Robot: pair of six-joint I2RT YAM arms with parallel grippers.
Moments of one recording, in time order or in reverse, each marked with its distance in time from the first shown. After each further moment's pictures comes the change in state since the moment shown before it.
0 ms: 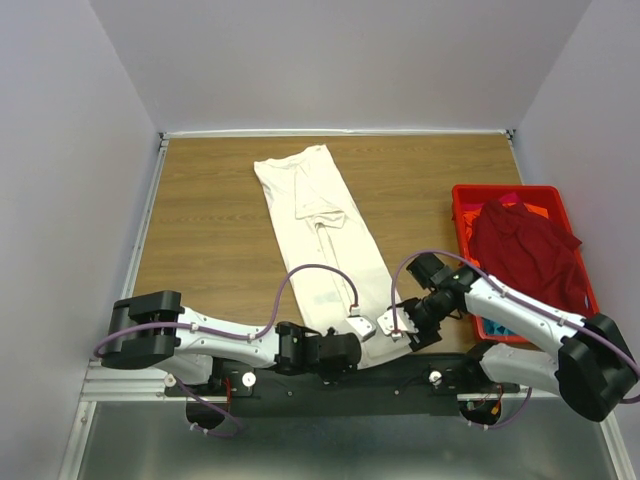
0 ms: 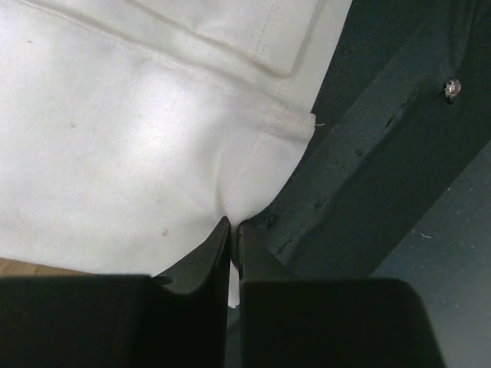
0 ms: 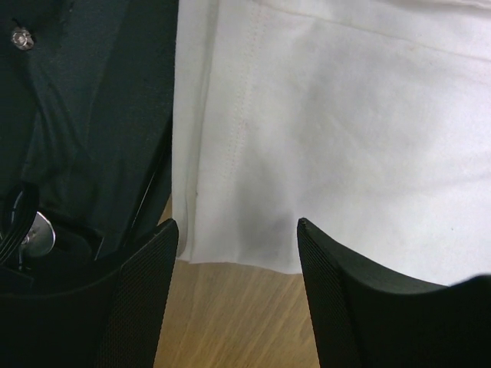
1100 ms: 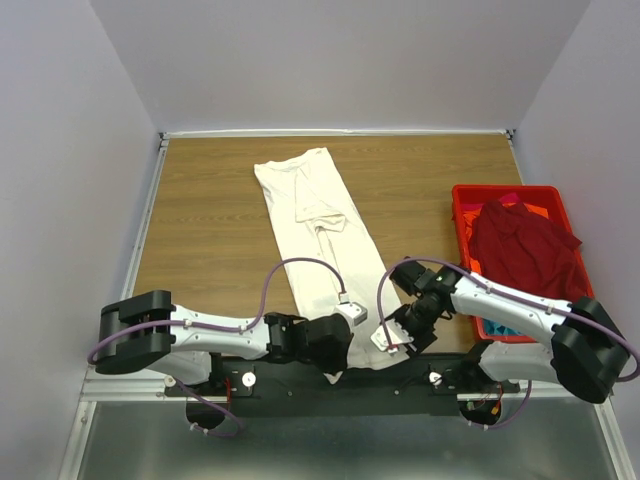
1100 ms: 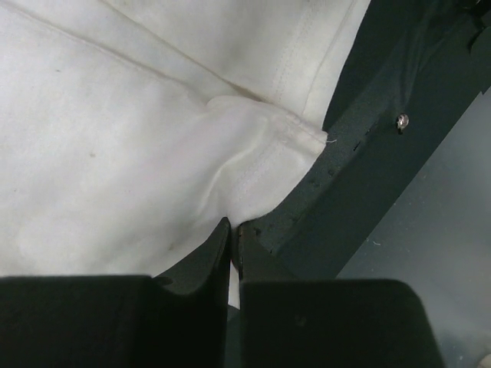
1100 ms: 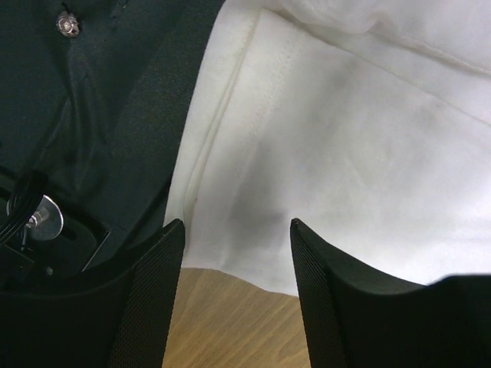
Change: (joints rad) left arm 0.128 -0.051 -0.095 0.161 0.175 -0.079; right arm 0.150 0.083 0.058 -0.045 0.060 -0.072
